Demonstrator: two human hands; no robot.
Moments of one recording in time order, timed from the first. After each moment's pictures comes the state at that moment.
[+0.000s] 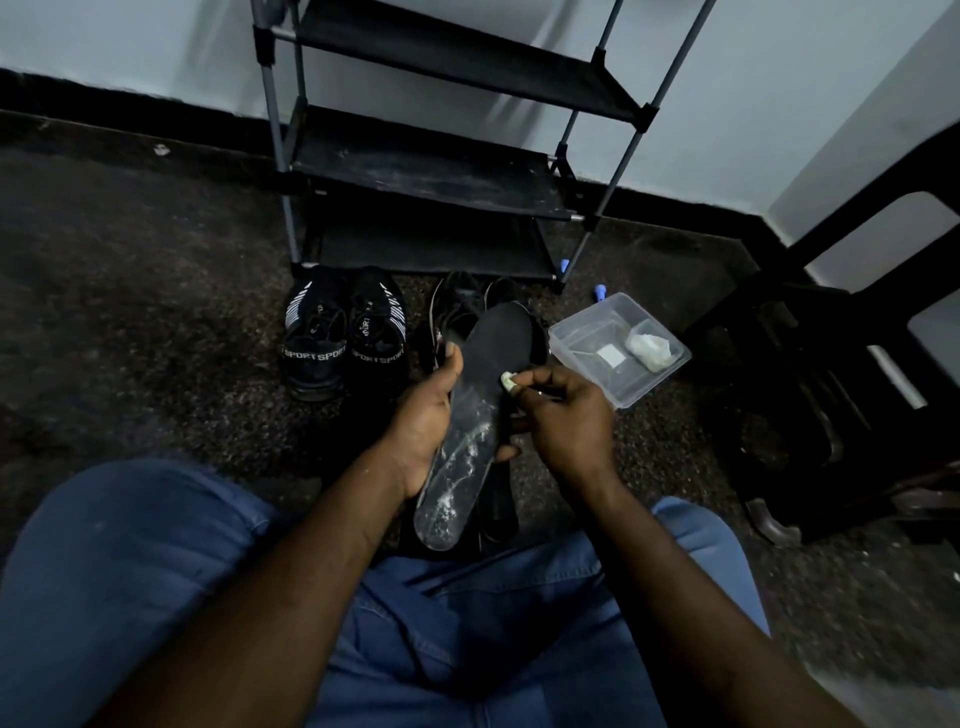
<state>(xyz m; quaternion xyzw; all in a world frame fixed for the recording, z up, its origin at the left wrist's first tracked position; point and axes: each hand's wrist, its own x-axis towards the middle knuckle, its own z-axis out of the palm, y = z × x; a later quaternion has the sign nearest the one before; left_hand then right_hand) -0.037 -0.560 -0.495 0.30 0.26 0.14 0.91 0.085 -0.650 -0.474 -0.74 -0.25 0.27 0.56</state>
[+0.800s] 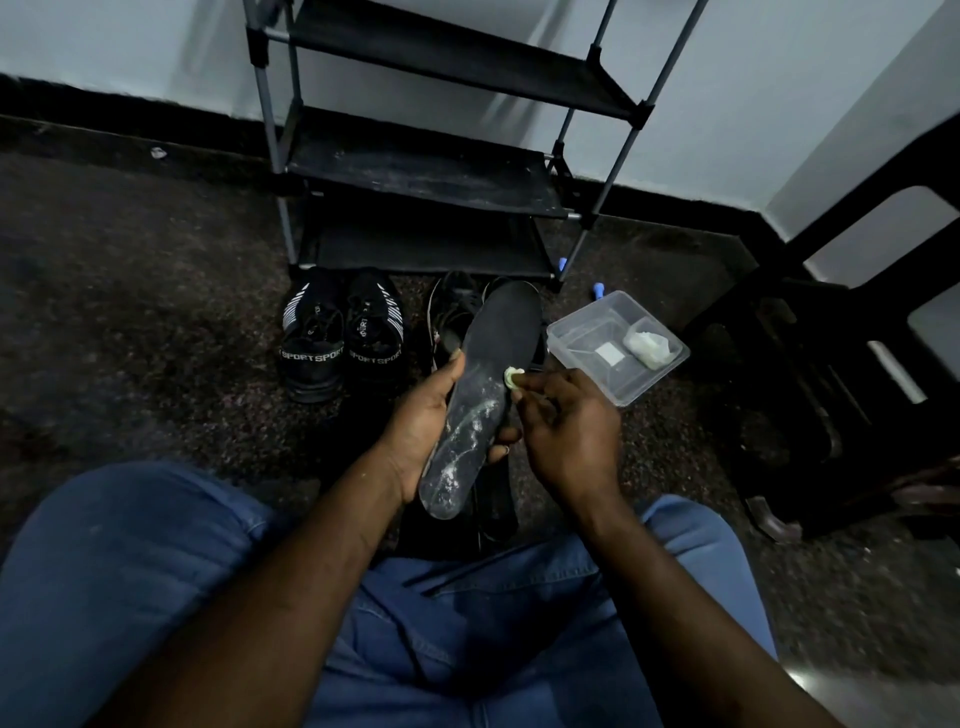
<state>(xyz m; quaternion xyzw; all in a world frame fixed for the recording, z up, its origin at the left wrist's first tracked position) -0.032 -0.559 -0.501 0.28 0.23 0.14 0.92 0.093 -0.664 -0.486 -0.80 -0.45 0.00 0.38</state>
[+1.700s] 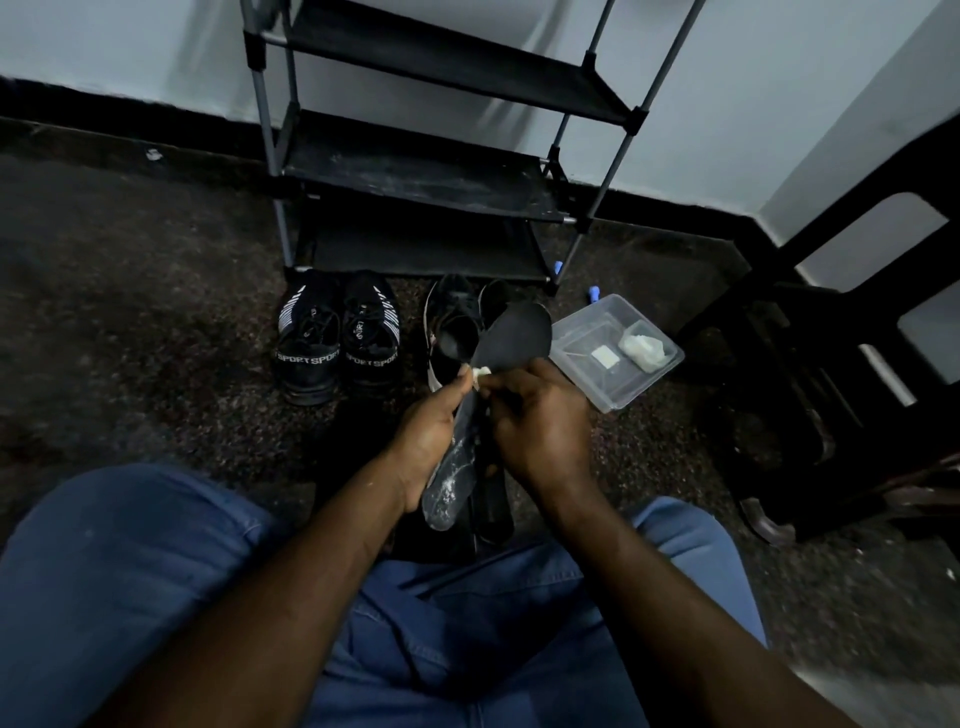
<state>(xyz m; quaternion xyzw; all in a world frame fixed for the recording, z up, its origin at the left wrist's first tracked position) -0.023 -0.574 -0.506 0.22 0.25 0.17 0.93 0.074 -0.647 -0.473 -0.78 -0.51 -0.03 0.35</state>
